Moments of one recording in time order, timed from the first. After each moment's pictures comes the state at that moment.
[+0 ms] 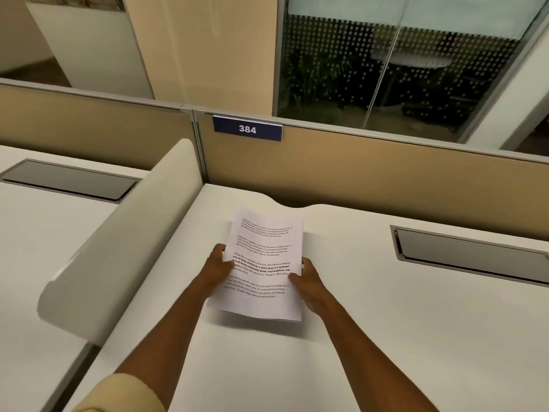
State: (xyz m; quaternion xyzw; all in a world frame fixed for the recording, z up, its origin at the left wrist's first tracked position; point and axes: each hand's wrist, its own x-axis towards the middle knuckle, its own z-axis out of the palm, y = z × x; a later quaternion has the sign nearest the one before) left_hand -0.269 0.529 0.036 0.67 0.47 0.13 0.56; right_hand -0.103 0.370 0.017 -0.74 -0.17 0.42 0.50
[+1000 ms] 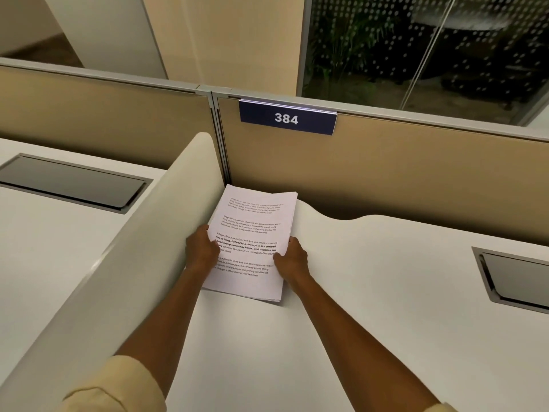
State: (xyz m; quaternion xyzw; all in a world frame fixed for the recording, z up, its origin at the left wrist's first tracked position) left_hand -0.248 0.718 -0.008 0.71 0.59 0.20 0.34; right_hand -0.108 0.588 -0.005 -0.82 -0.22 0.34 0.39
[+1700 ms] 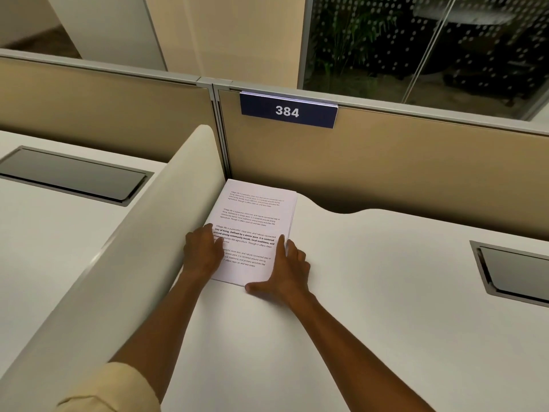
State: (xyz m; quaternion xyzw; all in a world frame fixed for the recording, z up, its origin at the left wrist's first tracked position) left_hand -0.263 0.704 -0.019 0.81 0.54 0.10 0.21; right_hand -0.135 0.561 -0.024 -0.87 -0.41 0.24 0.12
